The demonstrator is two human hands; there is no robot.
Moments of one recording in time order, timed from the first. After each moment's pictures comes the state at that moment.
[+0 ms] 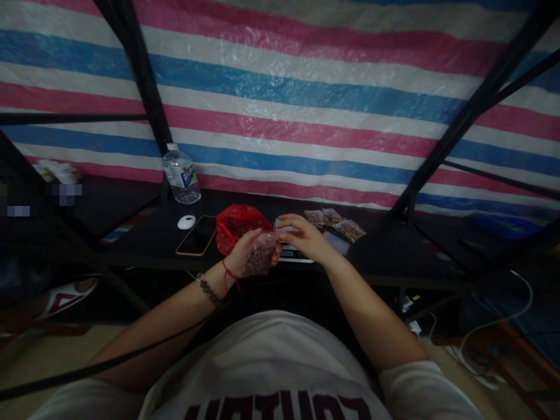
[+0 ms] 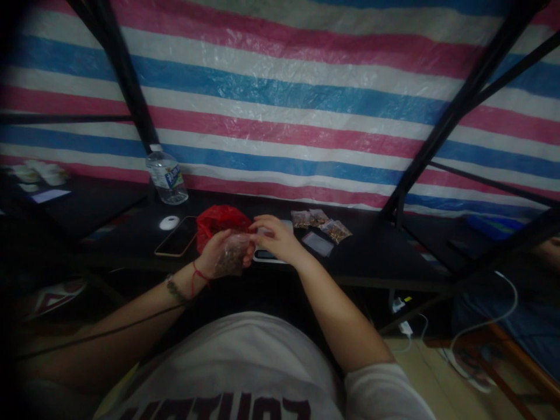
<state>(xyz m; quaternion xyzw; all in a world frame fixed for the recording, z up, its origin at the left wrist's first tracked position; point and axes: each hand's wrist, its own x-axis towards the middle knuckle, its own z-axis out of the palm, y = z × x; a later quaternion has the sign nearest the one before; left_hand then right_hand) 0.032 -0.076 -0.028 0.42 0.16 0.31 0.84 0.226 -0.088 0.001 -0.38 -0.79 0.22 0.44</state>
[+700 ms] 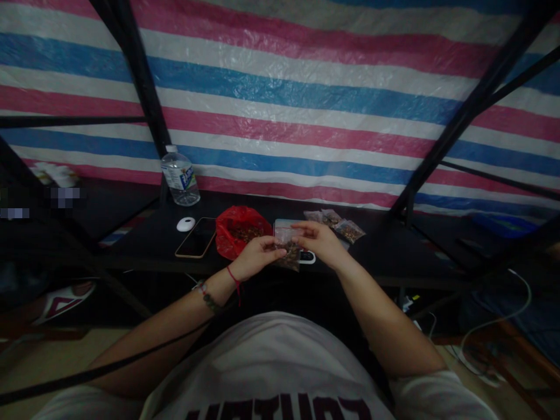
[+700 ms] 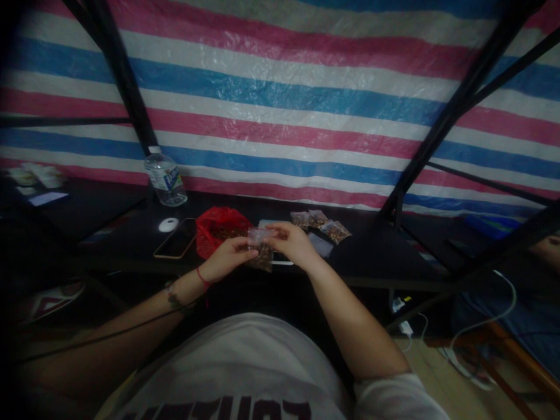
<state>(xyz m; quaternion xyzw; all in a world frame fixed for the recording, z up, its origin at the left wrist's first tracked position) 0.046 -0.081 -0.032 0.67 0.28 0.38 0.57 0.241 -0.106 0.006 -0.46 -0.66 0.36 0.47</state>
